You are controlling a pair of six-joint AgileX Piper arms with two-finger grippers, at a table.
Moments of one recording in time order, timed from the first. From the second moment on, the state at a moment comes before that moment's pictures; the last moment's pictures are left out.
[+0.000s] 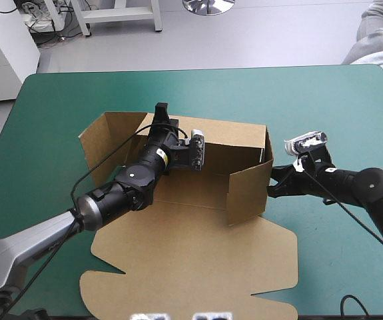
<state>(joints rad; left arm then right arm) -0.80 1.52 -1.09 1.46 0.47 -0.13 0.13 1.20 -0.79 0.92 0.63 -0.98</state>
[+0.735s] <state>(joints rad) -0.80 1.57 -1.11 1.47 0.59 -0.06 0.13 1.20 -0.76 1.16 0.55 -1.26</state>
